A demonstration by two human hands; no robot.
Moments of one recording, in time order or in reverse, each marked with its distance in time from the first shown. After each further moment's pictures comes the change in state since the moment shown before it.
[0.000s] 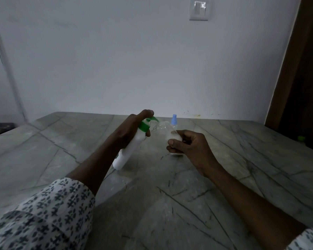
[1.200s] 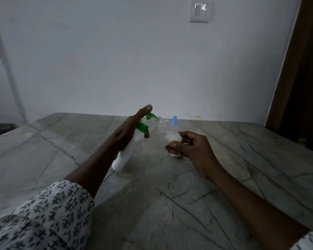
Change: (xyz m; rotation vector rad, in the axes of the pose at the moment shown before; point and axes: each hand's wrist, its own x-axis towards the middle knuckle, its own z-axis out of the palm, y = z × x) left_hand -0.004 0.001 -0.002 -0.069 -0.005 0.024; right_hand -0.001 0.000 -0.004 0.102 0.001 0.043
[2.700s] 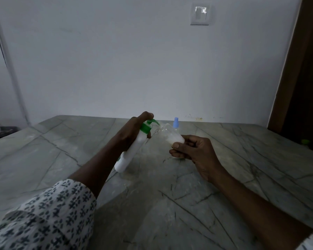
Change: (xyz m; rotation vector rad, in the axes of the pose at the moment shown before) left_hand 0.006 -0.004 0.003 0.026 0.049 -0.055; right_hand -0.003 0.004 -0.001 0.073 0.012 0.015
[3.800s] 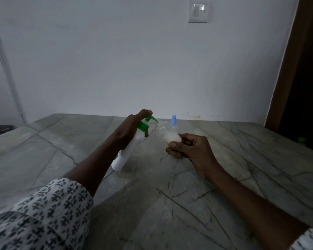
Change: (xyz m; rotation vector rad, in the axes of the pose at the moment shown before) left_hand -0.003 0.001 0.003 0.005 0.003 0.036; right_hand 0.001 0.002 0.001 0.018 -0.008 0.009
